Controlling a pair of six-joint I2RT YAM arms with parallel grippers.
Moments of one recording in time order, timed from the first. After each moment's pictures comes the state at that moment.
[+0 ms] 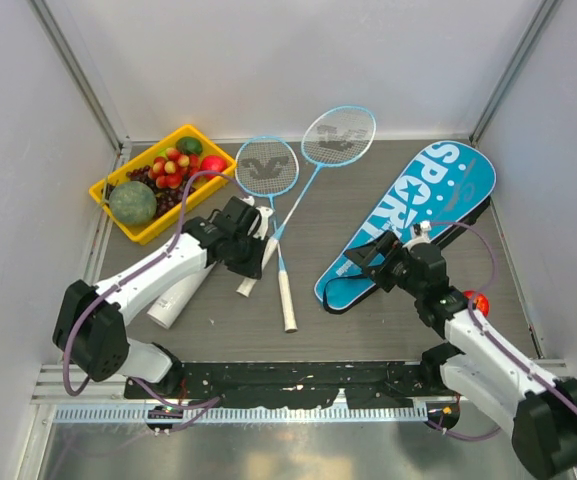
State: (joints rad) left arm -0.63 1.42 1.08 -0.75 0.08 -0.21; right arm 0.35 0.76 0.34 0.01 -0.22 1.01
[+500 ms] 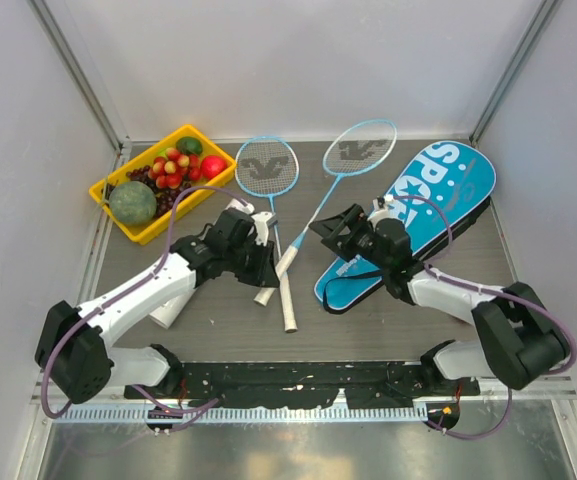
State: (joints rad) left arm -0.67 1.29 0.95 -0.57 0.27 -0.39; right arm 0.48 1.30 0.50 0.57 -0.21 1.17
